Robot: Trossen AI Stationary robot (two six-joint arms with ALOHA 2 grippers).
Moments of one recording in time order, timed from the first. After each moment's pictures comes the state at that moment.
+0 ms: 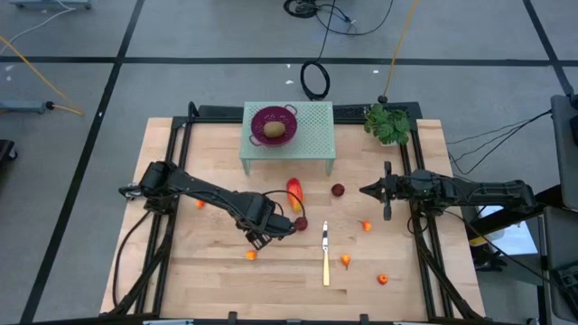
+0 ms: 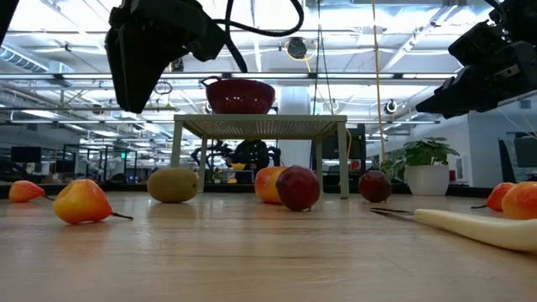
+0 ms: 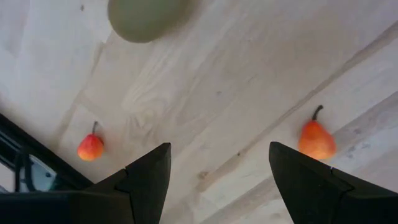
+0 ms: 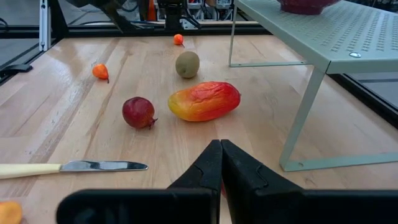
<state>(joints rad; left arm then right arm) -0.27 1.95 1.67 -1.54 -0.01 -0.98 -0.04 0.22 0.14 -0.20 0.05 0.01</state>
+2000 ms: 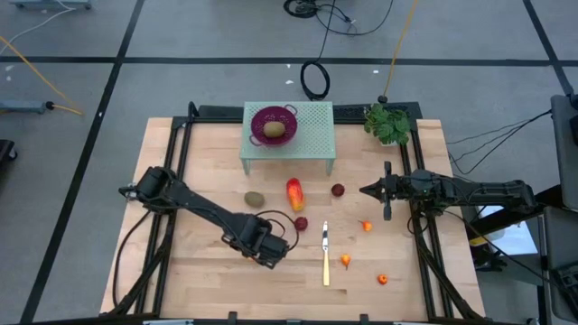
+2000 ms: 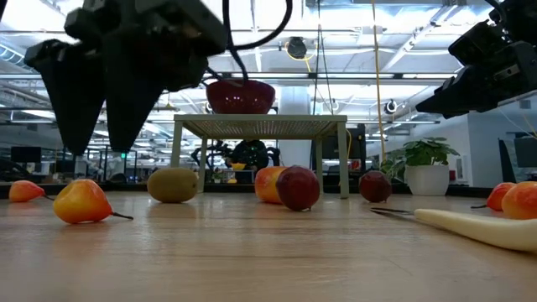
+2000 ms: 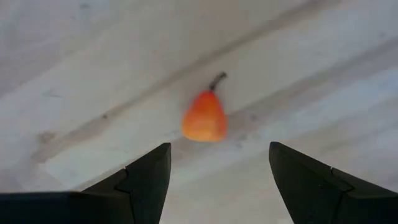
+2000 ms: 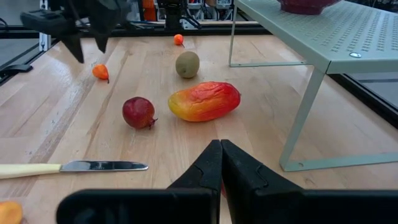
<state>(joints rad) -0.39 1.95 1.47 -1.09 0.17 -1.47 -0.04 0.22 0.14 -0.20 0.05 0.01</state>
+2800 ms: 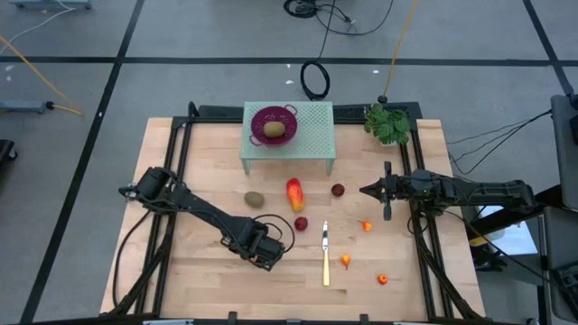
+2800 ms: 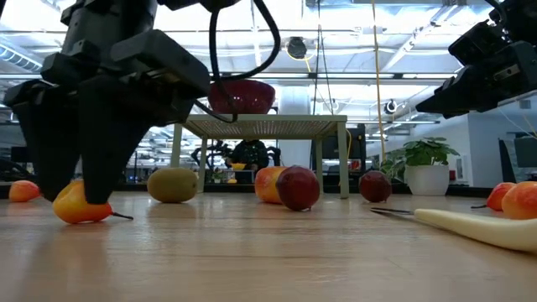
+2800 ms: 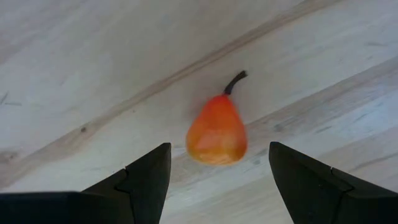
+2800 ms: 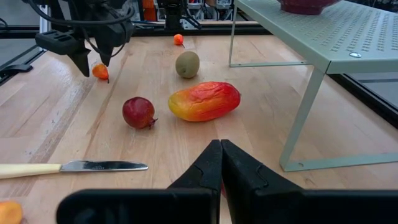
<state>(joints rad) -0.40 1.95 1.32 -0.91 0.20 -1.48 -0.04 0.22 0.14 -0.20 0.05 0.01</state>
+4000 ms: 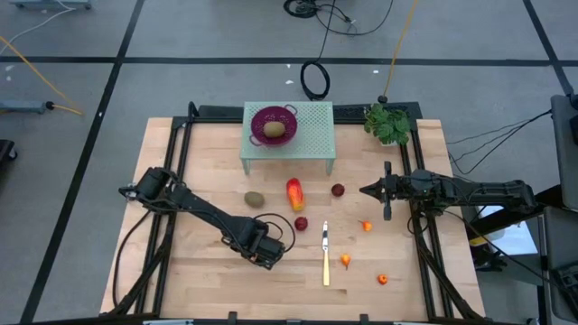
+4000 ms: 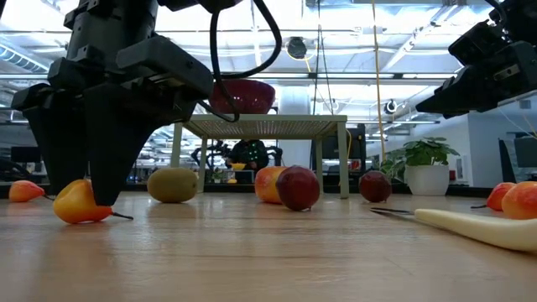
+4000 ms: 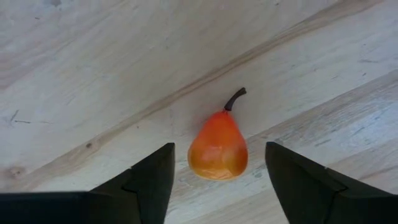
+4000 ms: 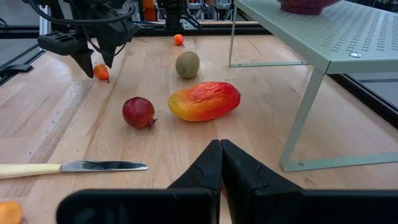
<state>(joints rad) -0.40 1.95 1.32 -0.91 0.16 -1.46 -0.04 0.22 0.14 -0.20 0.05 0.01</state>
